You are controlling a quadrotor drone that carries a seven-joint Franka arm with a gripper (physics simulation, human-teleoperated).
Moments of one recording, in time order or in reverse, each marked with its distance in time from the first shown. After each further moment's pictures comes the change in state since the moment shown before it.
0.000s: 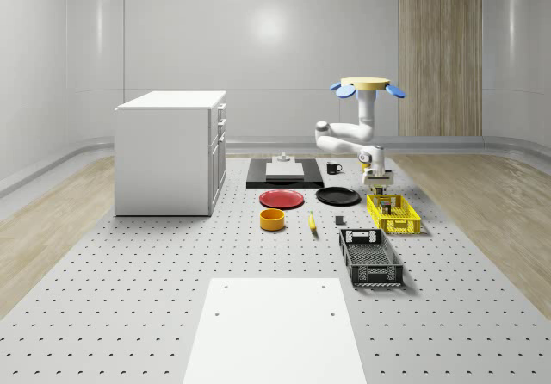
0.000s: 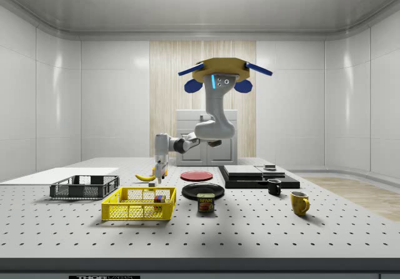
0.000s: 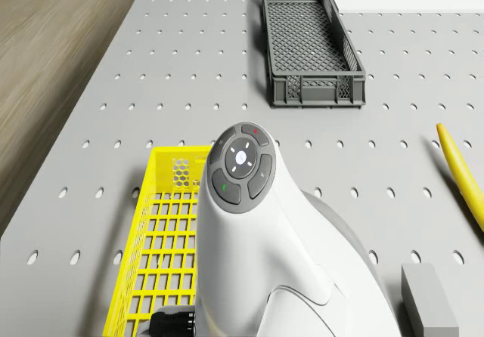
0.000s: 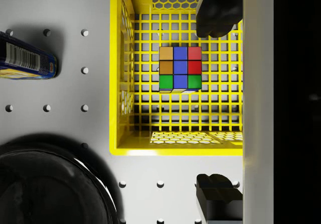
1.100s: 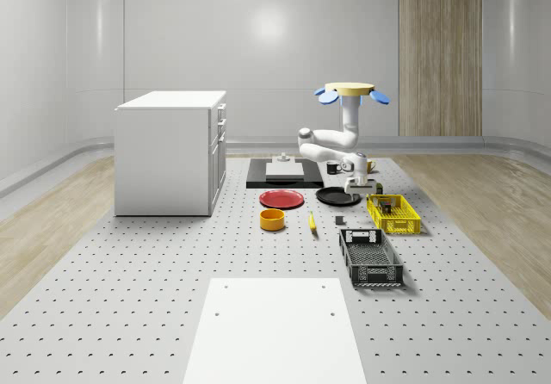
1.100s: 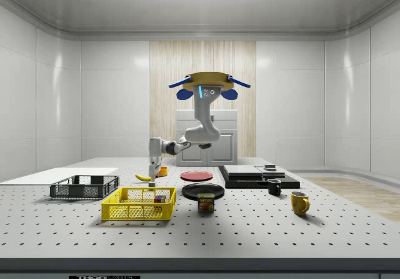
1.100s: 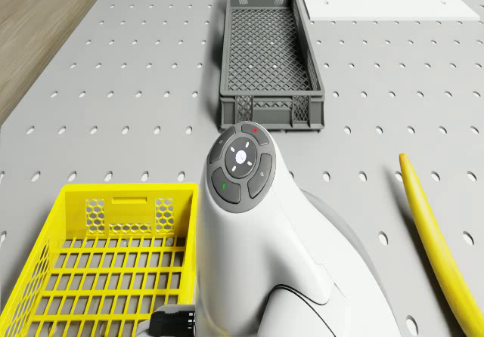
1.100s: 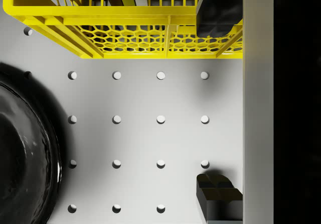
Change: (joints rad) arm 0.003 0.008 0.001 -0.001 -0.002 -0.008 -0.002
